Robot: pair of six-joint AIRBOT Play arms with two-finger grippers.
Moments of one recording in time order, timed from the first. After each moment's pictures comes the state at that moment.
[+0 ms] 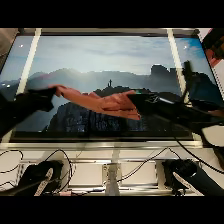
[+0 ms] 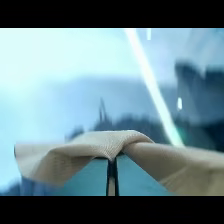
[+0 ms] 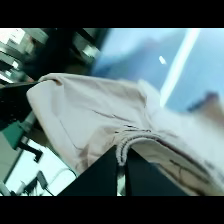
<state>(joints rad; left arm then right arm) -0.14 -0.41 0.85 1.15 -0.75 -1.45 0.54 -0.60 0.89 -0.89 0.63 1.62</state>
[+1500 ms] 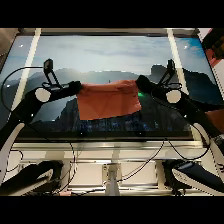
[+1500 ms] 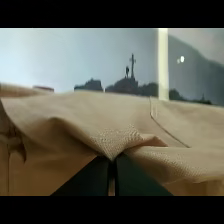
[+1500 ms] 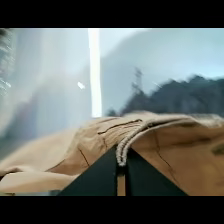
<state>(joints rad) -0.21 -1.14 0.87 1.03 -0.57 -1.58 0.26 -1.17 0.87 -0.92 0.42 1.75</state>
